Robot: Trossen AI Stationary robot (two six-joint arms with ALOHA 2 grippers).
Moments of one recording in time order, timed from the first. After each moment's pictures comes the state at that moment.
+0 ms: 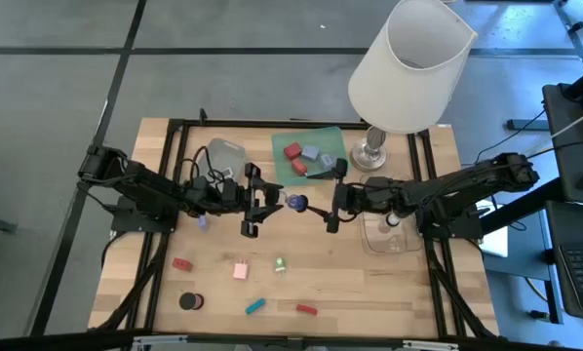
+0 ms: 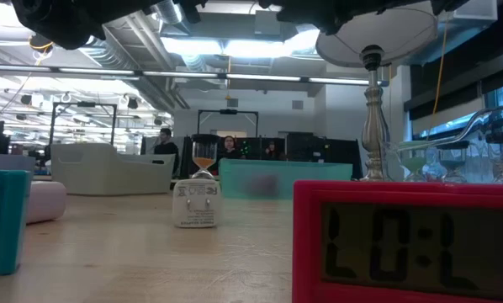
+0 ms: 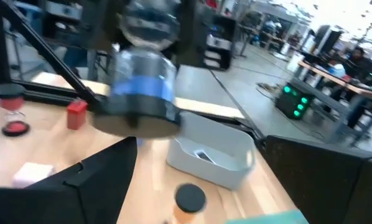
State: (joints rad) left arm -0.13 1.44 0.55 1.35 -0.14 0.10; right arm 0.19 1.34 0.79 0.43 0.34 -0.22
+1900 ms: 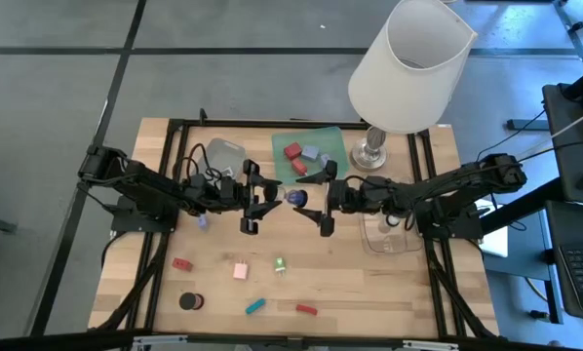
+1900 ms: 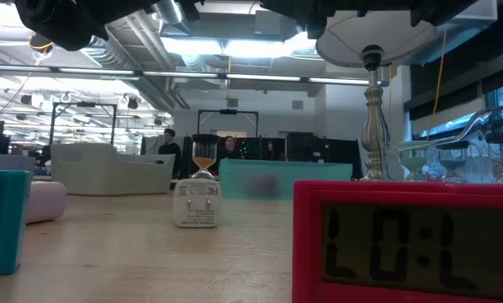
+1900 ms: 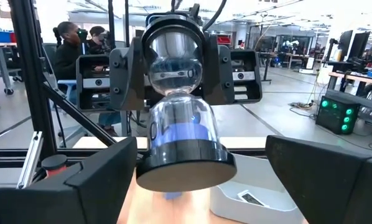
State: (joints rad) left arm -0.11 1.43 0.55 1.39 -0.13 0.12; right arm 0.16 1.45 0.79 0.72 0.22 -0.04
